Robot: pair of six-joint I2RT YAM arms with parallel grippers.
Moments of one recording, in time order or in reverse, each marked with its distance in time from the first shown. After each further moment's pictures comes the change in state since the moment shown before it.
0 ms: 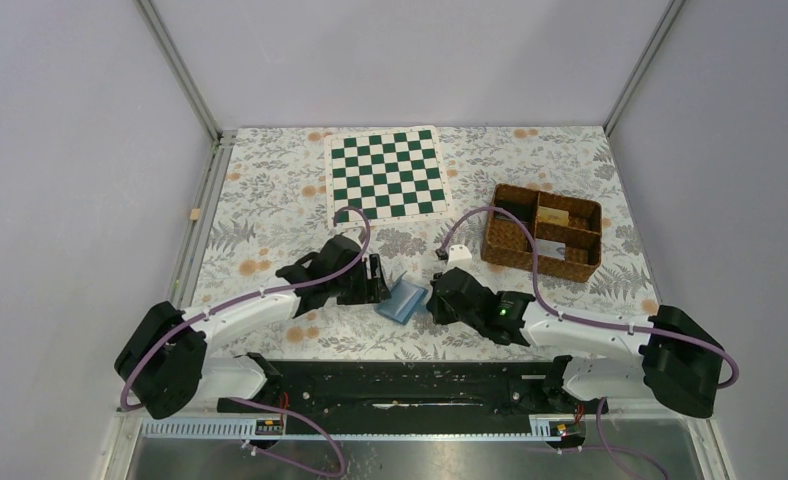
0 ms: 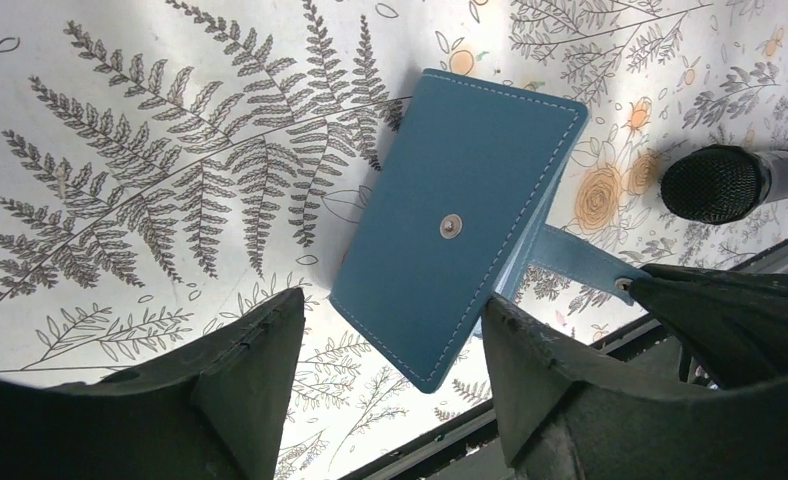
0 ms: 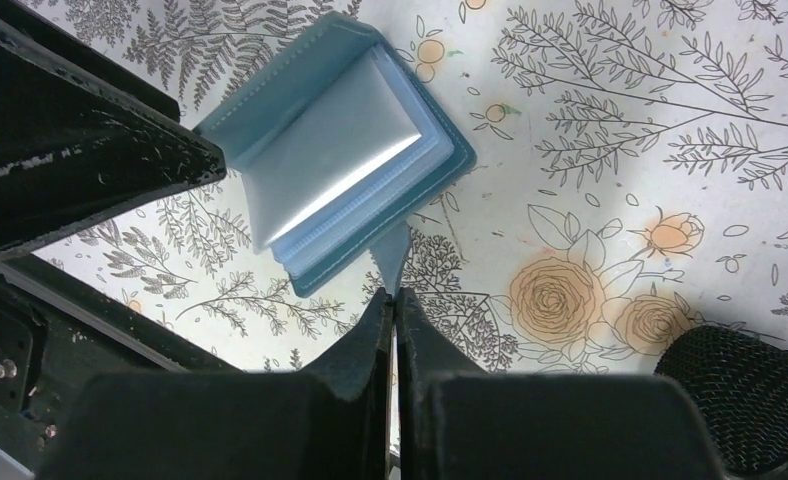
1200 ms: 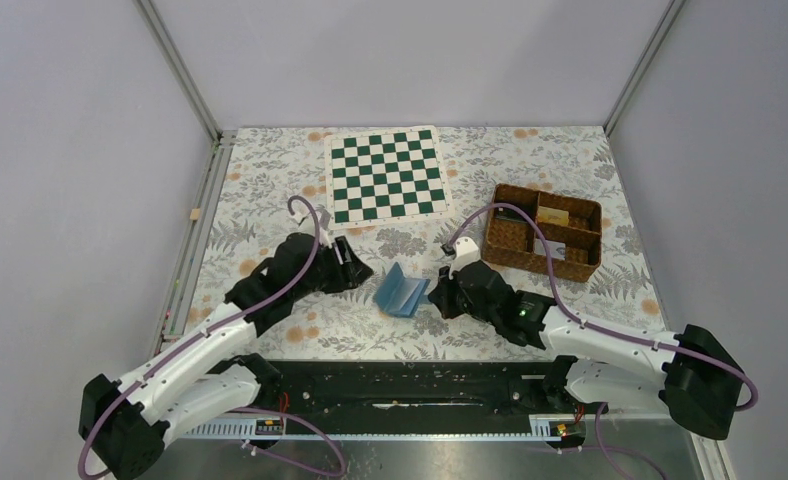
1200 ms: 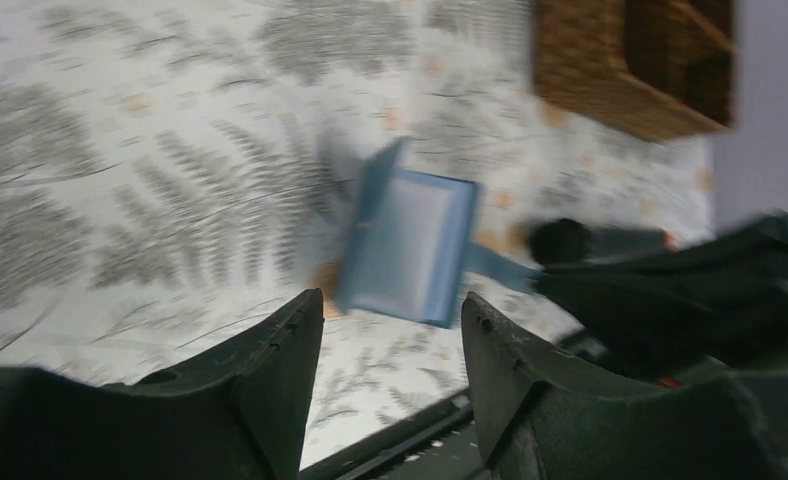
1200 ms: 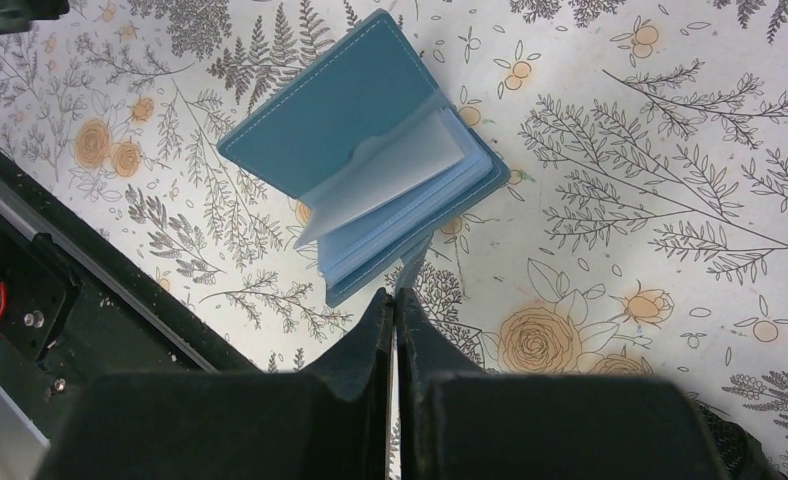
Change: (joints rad) left arm 0.072 -0.364 0.007 -0.139 -0.114 -0.039; right arm -0.085 -0.145 -0.074 0.110 -0.137 -0.212
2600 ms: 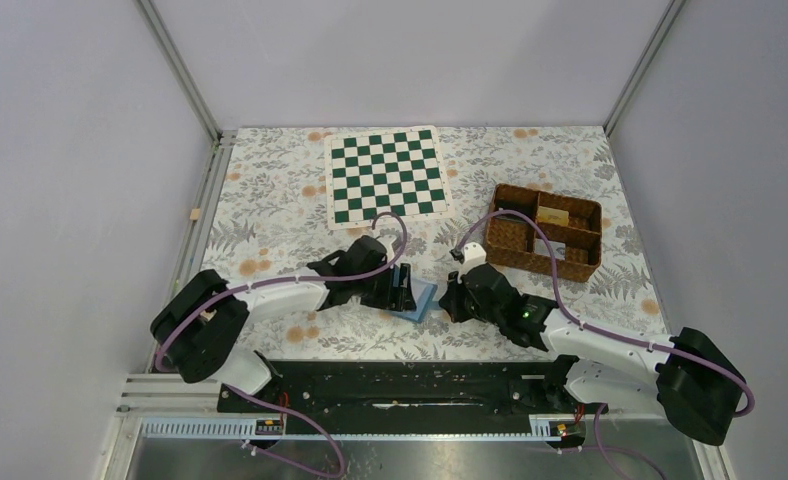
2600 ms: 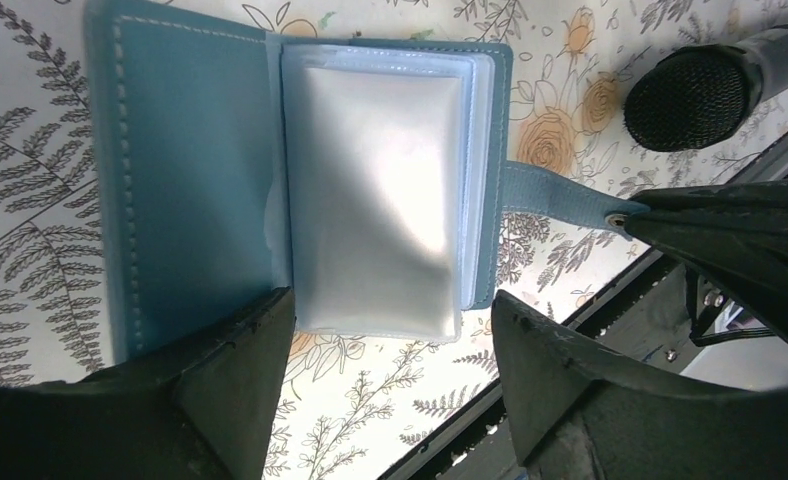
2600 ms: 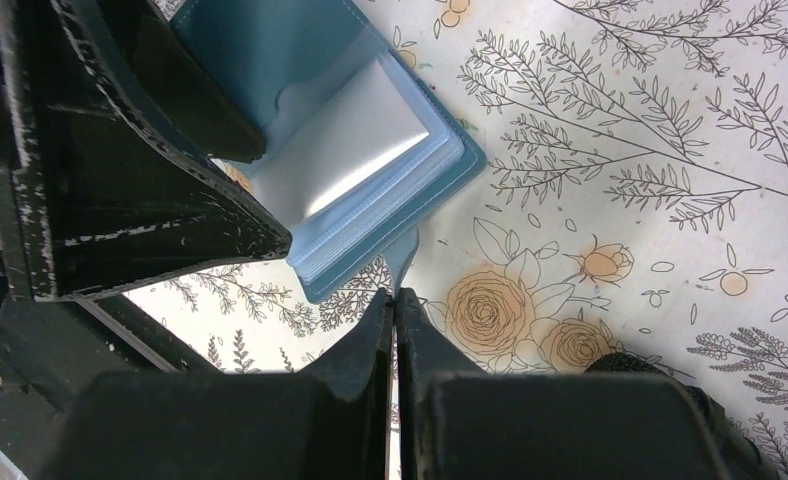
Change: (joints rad) left arm -0.154 0.578 0.063 0.287 0.264 0.140; right arm -0.067 -0.003 -0.079 0.013 -0.040 -0.006
